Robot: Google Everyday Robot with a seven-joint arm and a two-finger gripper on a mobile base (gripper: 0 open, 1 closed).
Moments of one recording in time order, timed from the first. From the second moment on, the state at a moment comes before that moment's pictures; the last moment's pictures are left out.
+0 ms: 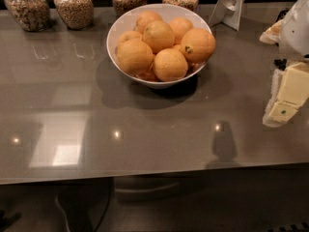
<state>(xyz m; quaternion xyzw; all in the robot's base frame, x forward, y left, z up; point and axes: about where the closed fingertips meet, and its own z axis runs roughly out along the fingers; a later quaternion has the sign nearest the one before) 0.438 -0.217 0.976 -0.60 0.78 -0.03 0.16</state>
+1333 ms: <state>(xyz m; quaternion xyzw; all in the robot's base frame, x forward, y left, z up) 0.463 -0.213 0.980 -0.60 0.77 -0.04 0.22</state>
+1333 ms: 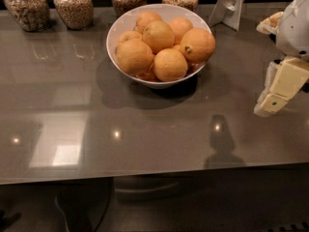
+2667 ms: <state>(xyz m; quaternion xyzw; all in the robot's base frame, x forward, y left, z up) 0.547 -0.165 0.976 -0.61 0.72 0.01 0.33</state>
